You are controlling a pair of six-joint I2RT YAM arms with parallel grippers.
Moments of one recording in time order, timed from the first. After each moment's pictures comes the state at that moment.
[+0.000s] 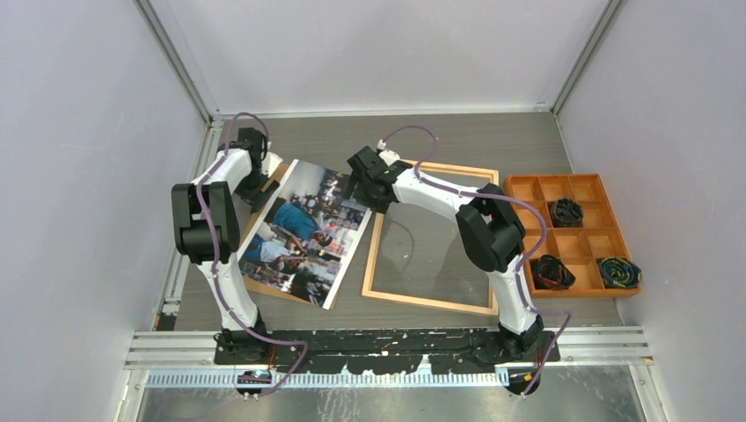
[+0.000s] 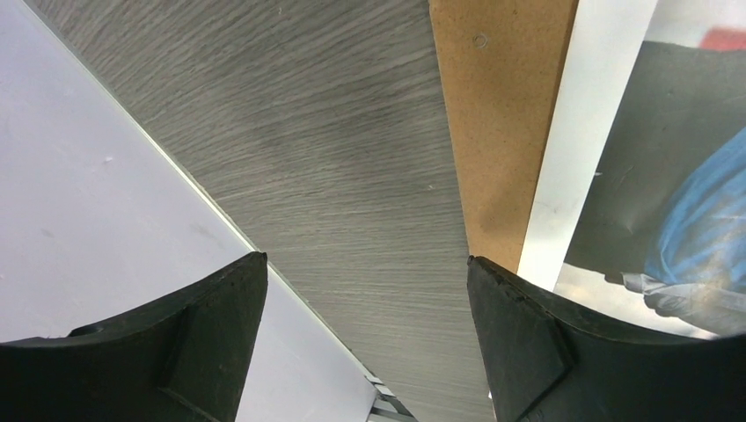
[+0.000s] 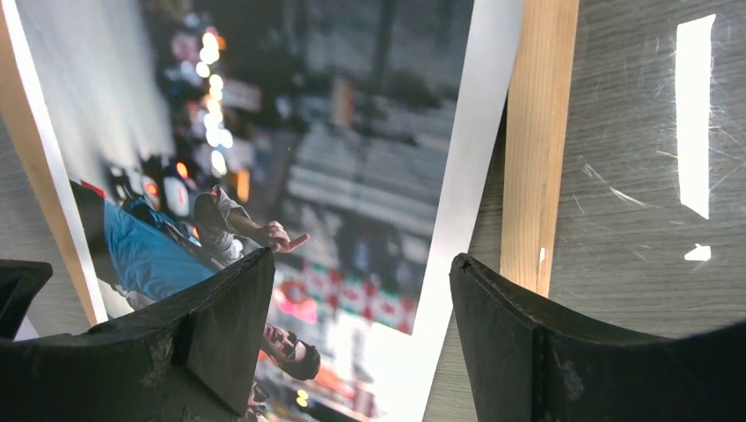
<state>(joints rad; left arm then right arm) 0.04 1.96 1.47 -0.78 -0.30 0.60 0.77 2.11 1.67 -0.52 0.21 1.05</state>
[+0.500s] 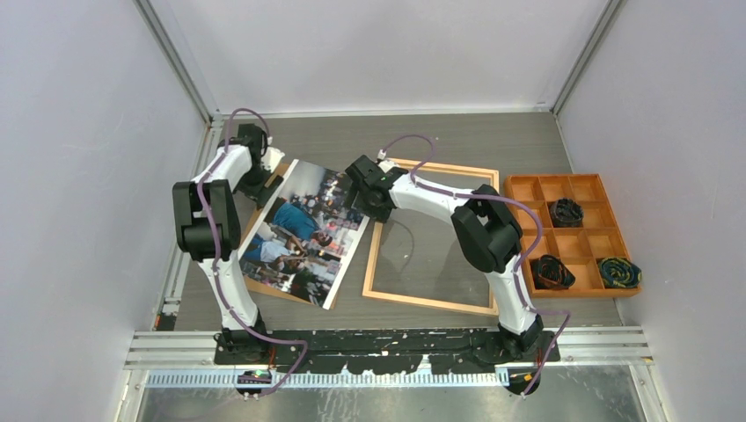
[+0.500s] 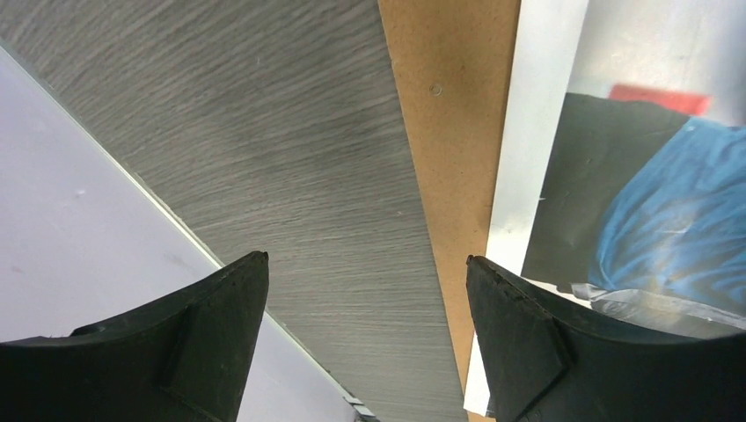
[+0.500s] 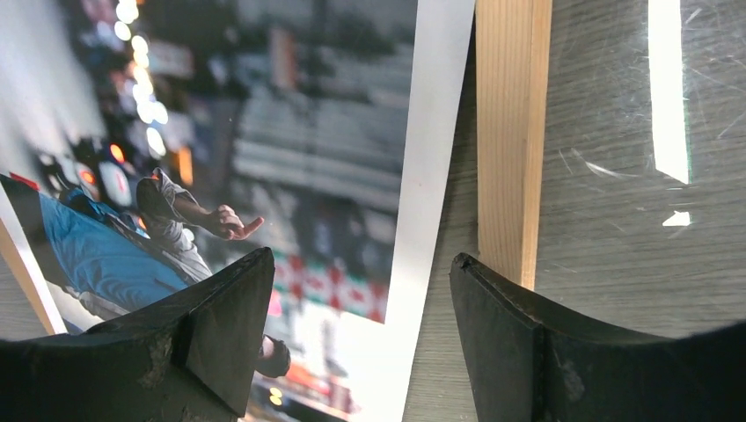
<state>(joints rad) 0.04 1.99 1.52 -0.81 -0.22 0.57 0.78 2.13 1.64 -0.56 0.21 1.10</state>
